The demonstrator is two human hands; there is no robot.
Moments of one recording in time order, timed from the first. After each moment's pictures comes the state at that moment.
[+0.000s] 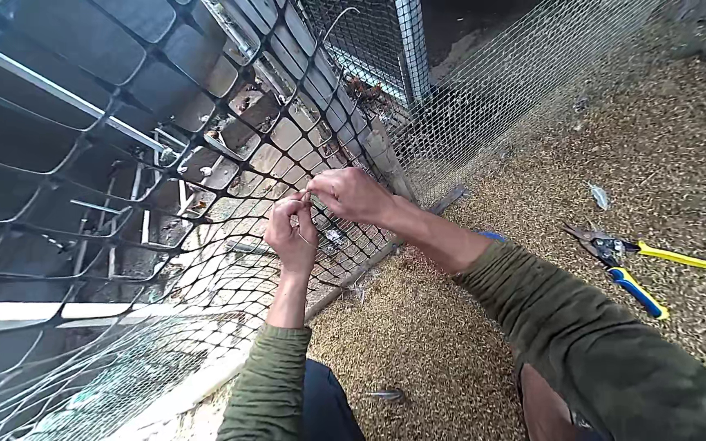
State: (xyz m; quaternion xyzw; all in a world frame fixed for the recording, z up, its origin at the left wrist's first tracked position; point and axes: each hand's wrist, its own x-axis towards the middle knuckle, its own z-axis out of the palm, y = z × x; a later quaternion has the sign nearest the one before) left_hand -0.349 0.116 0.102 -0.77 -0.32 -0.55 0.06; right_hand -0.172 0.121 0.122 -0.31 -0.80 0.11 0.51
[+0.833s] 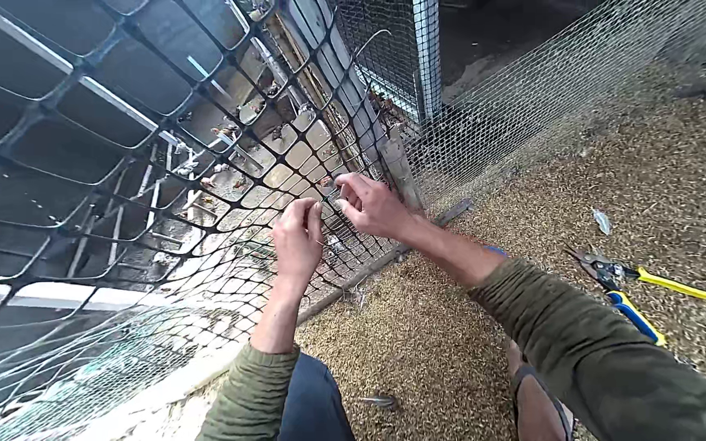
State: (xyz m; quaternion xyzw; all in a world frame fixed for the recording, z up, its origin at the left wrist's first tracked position) left_hand -0.353 0.072 0.150 -0.79 -0.52 -0.32 0.00; right_hand -0.170 0.101 0.108 -0.36 -0.75 0.18 0.53
